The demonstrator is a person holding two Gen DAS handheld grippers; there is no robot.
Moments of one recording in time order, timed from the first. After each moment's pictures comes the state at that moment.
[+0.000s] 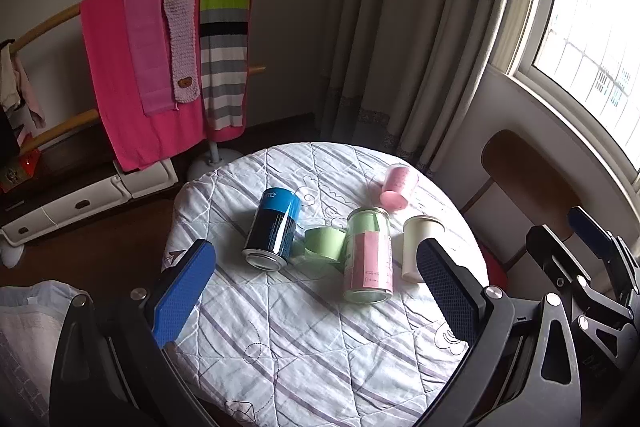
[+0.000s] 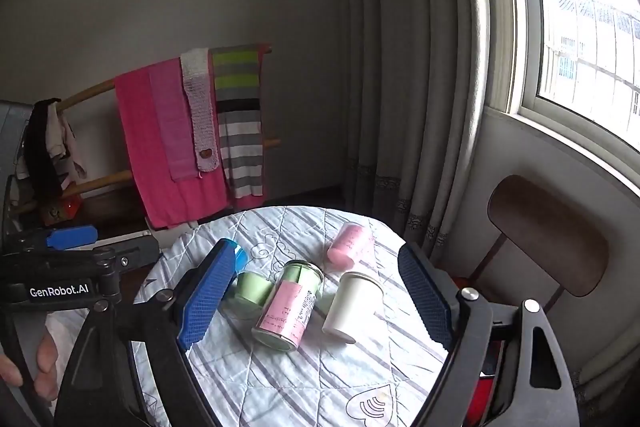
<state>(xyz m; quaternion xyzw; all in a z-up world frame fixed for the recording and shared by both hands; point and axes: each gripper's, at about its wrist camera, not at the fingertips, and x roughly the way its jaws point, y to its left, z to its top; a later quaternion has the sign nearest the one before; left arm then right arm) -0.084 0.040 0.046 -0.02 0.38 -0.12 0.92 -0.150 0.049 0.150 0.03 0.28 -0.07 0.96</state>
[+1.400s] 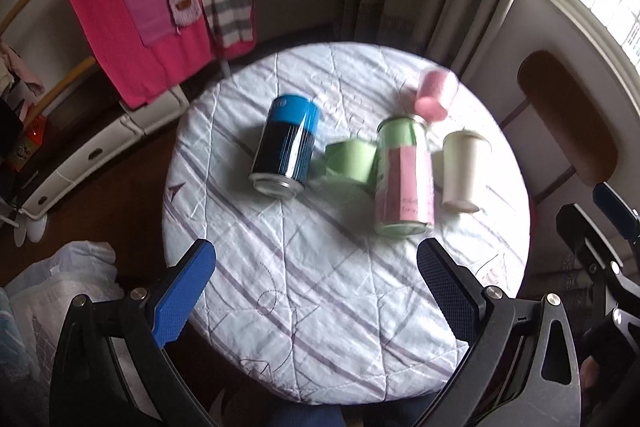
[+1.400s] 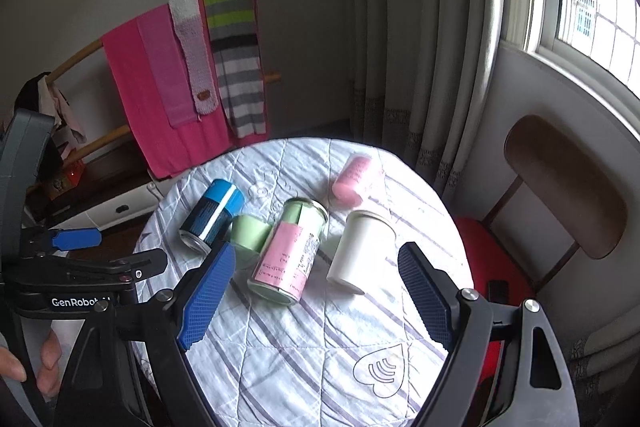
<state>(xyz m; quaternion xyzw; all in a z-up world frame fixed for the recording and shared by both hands) -0.039 0.024 -0.019 0.05 0.55 -0.09 0.83 -0.133 0.009 0.070 0.05 0.41 -0.06 0.91</state>
